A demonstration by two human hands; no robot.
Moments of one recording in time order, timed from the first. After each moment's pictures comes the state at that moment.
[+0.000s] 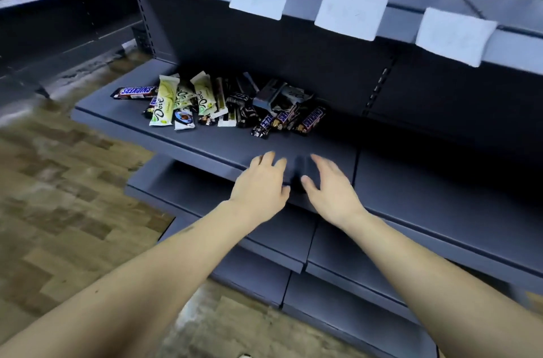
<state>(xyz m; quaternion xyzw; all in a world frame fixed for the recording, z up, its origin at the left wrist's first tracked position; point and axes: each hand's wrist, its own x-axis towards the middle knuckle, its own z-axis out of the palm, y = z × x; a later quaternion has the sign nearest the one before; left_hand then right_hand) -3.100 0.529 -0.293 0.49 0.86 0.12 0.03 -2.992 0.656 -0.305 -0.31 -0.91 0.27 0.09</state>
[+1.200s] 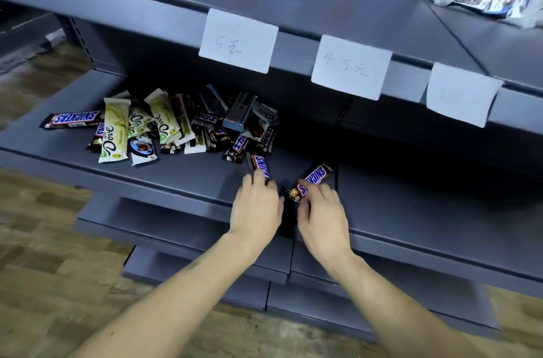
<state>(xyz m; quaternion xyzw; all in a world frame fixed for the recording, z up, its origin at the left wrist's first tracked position) -3.120 0.579 -0.313 0.49 0.86 0.15 -0.01 -3.004 0.657 -0.323 -0.40 -0.88 0.17 0.21</state>
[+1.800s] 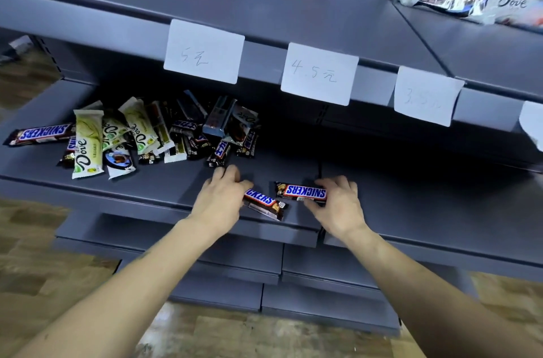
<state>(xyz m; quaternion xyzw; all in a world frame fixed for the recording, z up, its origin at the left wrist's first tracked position) -3.174 0.576 -0.308 0.57 0.81 0.09 0.04 -2.974 0.720 -0.319 -0.47 -0.87 0.13 0.10</state>
